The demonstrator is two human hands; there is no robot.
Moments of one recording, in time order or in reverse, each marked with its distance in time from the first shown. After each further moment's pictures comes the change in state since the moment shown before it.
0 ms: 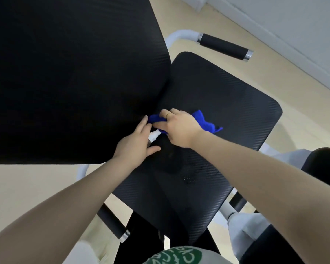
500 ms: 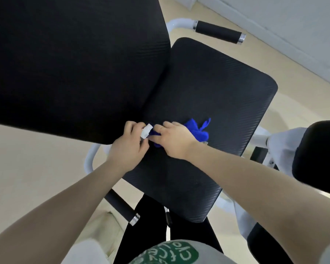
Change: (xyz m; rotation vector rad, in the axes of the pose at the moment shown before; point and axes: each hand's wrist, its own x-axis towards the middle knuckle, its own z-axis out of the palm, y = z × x) left_hand -0.057 -0.031 0.026 -0.127 0.264 0.087; right_hand -0.040 -0.074 0.033 -0.066 -0.037 -0.037
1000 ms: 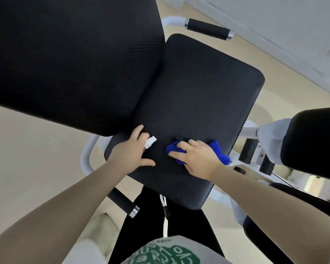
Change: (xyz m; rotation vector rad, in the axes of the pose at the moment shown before) left_hand -0.018 -0.003 0.006 0.203 -0.396 0.052; right_hand -0.092 -0.016 0.045 0.016 0.178 0.116
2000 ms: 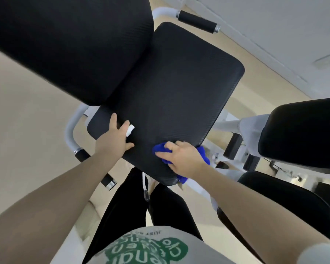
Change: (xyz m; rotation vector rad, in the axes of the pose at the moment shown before) left_hand -0.026 0.026 0.054 -0.041 0.152 -0.320; right_hand -0.063 -0.016 0.018 0.097 -0.014 -0.087
